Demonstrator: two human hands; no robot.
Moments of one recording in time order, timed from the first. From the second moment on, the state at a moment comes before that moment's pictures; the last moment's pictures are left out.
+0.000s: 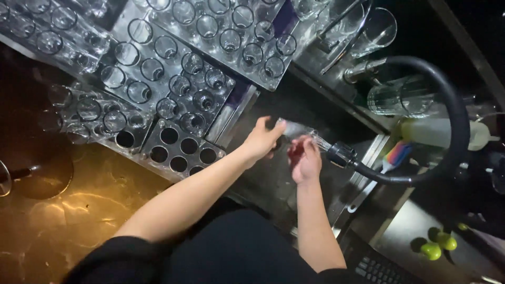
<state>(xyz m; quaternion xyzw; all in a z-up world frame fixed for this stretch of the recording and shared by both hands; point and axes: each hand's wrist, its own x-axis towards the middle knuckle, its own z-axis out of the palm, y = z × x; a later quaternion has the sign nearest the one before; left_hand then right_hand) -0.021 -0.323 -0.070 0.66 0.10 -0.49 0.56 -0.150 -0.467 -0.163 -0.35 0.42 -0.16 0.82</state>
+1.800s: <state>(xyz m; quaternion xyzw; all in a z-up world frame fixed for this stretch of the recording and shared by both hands) 0.002 -0.336 -0.017 0.68 -0.15 -0.35 0.63 -0.168 -0.612 -0.358 -0.68 0.62 -0.08 0.39</state>
